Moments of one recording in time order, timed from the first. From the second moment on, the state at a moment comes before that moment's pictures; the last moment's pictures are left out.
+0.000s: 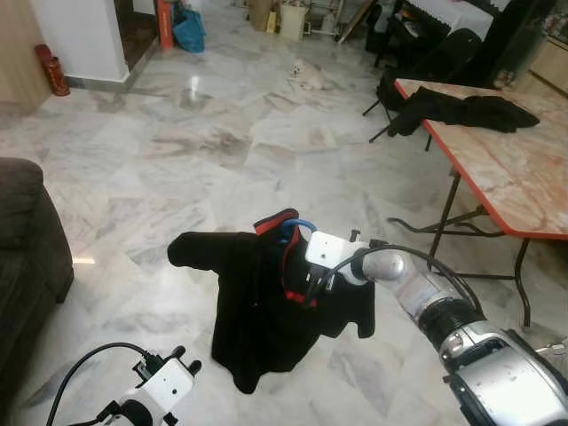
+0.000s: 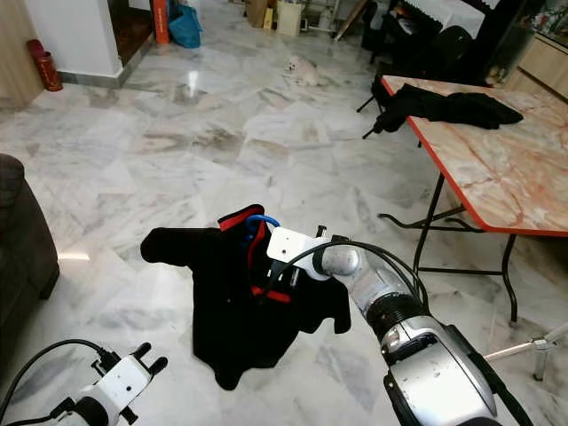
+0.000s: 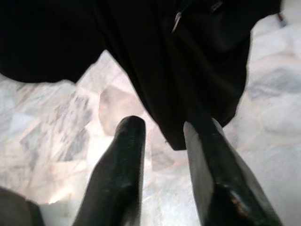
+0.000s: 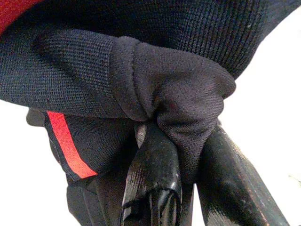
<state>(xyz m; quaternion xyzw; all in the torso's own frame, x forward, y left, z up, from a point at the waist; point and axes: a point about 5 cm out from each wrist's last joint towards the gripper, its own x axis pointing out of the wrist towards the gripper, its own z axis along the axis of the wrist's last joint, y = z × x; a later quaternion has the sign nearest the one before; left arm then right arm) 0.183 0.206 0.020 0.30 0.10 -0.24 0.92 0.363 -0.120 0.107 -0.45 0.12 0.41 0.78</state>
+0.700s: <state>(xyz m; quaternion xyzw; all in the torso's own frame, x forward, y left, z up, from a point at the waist) 0.188 0.201 0.084 0.15 0.05 -0.32 0.94 0.340 -0.126 0.102 -0.57 -0.02 0.52 0.63</state>
